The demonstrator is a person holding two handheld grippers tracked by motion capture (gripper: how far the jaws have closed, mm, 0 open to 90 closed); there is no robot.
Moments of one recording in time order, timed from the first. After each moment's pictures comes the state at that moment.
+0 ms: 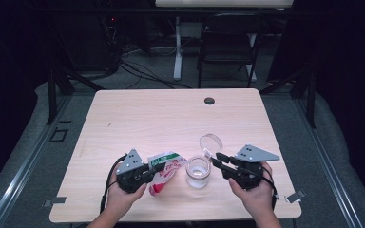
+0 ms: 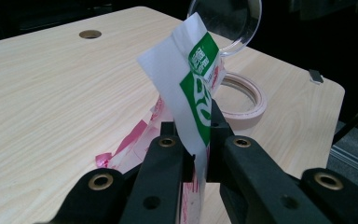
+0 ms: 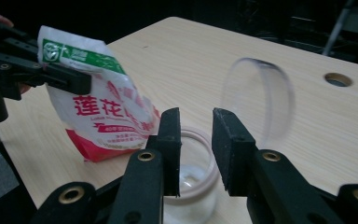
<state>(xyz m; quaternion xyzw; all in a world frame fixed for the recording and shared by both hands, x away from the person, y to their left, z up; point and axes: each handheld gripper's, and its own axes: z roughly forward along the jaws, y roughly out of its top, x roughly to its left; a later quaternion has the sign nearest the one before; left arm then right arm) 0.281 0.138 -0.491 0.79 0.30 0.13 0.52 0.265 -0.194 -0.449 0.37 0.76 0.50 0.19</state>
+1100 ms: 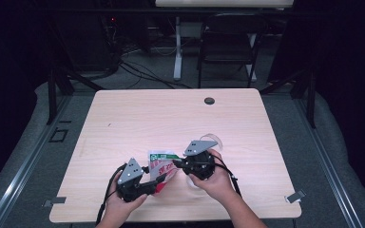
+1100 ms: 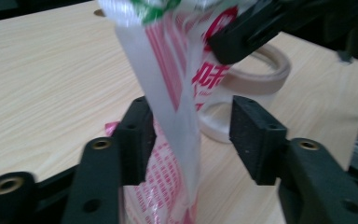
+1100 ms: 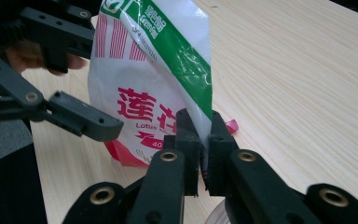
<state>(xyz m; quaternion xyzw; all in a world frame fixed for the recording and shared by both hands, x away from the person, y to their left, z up) 0.269 0.142 -0.520 0.79 0.32 0.15 0.49 0.315 -0.095 -0.481 0.25 0.86 0.44 0.11</state>
